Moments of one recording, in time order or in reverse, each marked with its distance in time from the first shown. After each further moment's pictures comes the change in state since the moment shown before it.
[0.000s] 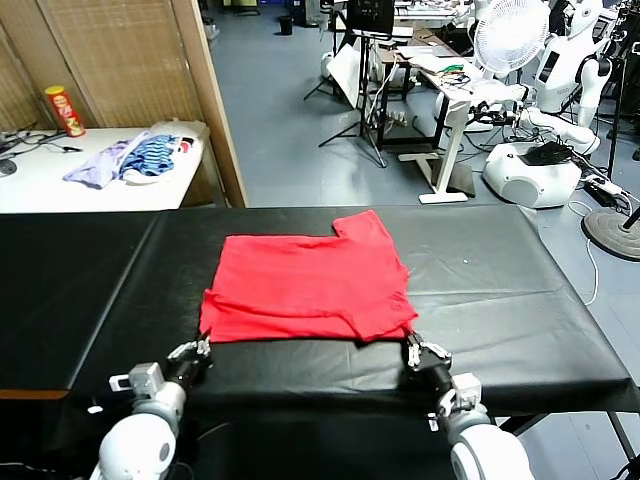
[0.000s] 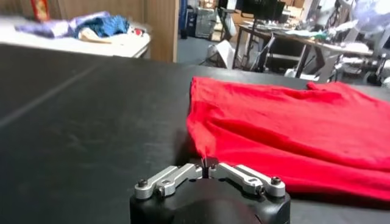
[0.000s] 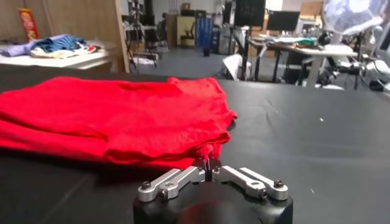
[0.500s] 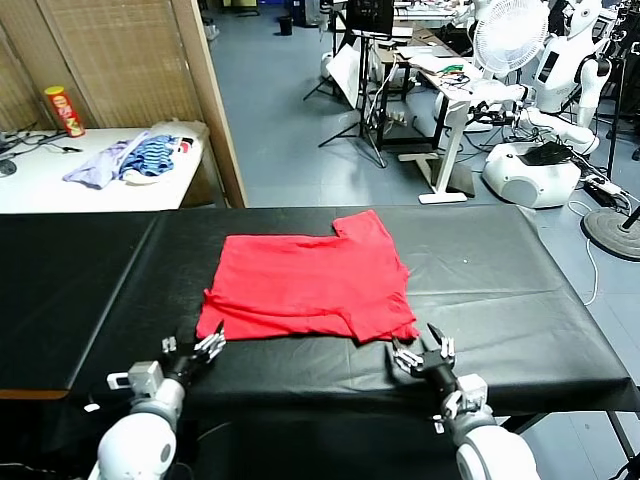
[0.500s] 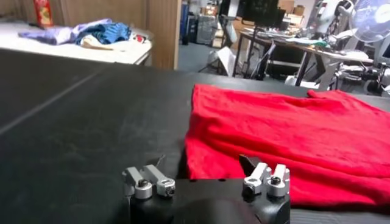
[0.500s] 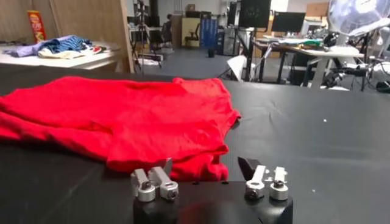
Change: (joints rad) left arm -0.036 -0.013 0.000 0.034 -0.083 -0.015 0.008; right arm 0.062 0.023 -0.012 -0.112 -0.072 0.147 -0.079
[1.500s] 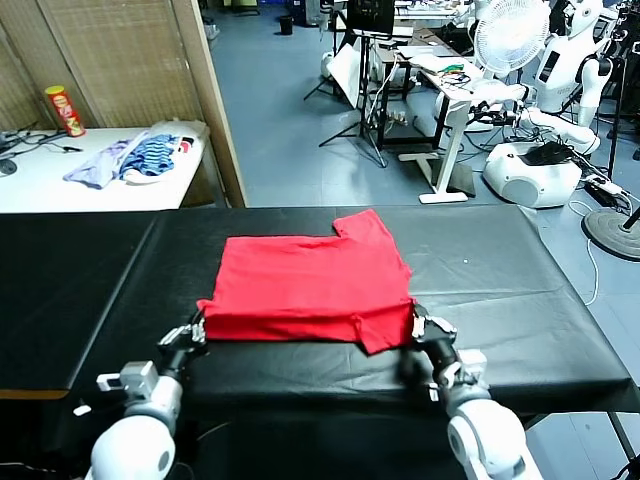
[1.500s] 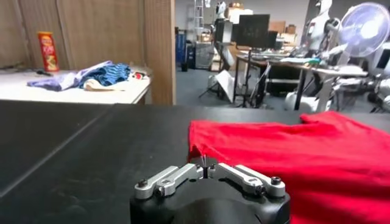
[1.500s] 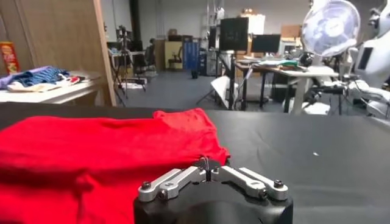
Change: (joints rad) left arm -0.025 -0.004 0.029 -0.052 0.148 -0.039 -0.039; right arm 0.214 0.000 -0.030 -0.137 0.081 0.026 -0.010
